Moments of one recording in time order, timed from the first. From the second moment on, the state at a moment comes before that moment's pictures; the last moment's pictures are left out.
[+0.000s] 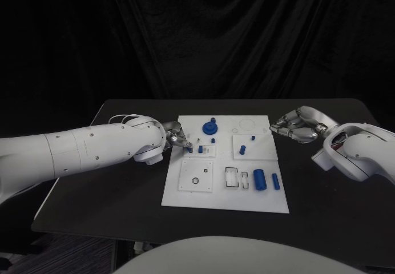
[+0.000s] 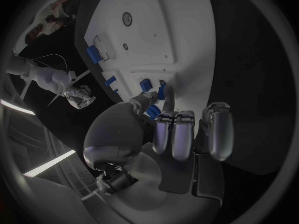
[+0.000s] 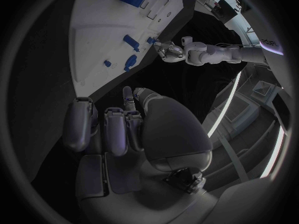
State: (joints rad) left arm 1.22 -0.73 -0.21 1.37 -1.00 -0.13 -0.41; left_hand 1.02 -0.03 0.52 0.00 0.36 1.06 0.04 0.17 1.15 1.47 -0.03 1.57 1.31 1.47 -0.08 1.57 1.31 0.05 1.43 0.03 1.42 1.31; right arm 1.29 -0.94 -0.25 1.49 -0.88 -0.34 0.09; right_hand 1.33 0.02 0.28 0.21 0.42 0.99 0.10 0.16 0.25 1.46 0.01 1.49 1.31 1.47 -0.05 1.44 1.31 0.07 1.45 0.05 1.27 1.31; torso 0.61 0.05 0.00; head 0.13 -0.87
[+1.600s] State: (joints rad) left arm 1.20 -0.74 -0.21 1.38 -1.00 -0.13 -0.38; left_hand 1.03 -0.02 0.52 0.01 0.42 1.07 0.03 0.17 1.15 1.47 -0.03 1.57 1.31 1.47 -0.08 1.57 1.31 0.05 1.43 0.03 1.41 1.31; right arm 1.29 -0.93 -0.25 1.48 -0.88 -0.33 0.09; right_hand 1.33 0.02 0.28 0.21 0.42 0.99 0.10 0.16 0.25 1.46 0.01 1.49 1.31 1.47 -0.05 1.44 1.31 0.07 1.45 0.05 1.27 1.31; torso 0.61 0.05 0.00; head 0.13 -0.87
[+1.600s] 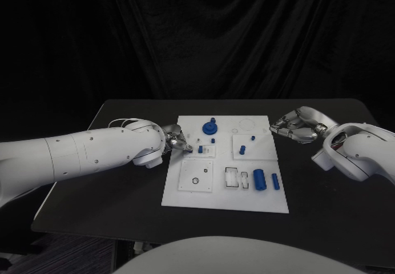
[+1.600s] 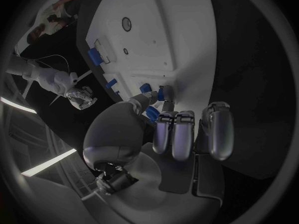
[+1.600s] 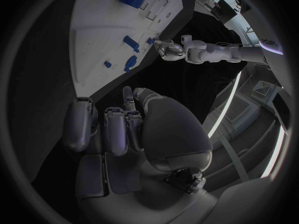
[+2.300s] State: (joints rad) left arm 1.19 -0.75 -0.21 1.38 -1.00 -0.13 -0.37; left_hand 1.03 -0.02 0.52 0.01 0.47 1.07 0.04 0.17 1.15 1.47 -0.03 1.57 1.31 1.47 -0.08 1.57 1.31 0.05 1.43 0.03 1.40 1.31; right arm 1.29 -0.93 -0.25 1.48 -0.88 -0.33 0.09; right_hand 1.33 0.02 0.28 0.21 0.42 0.99 0.10 0.16 0.25 1.46 0.01 1.49 1.31 1.47 -0.05 1.44 1.31 0.07 1.45 0.05 1.27 1.31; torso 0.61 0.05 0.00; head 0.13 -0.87
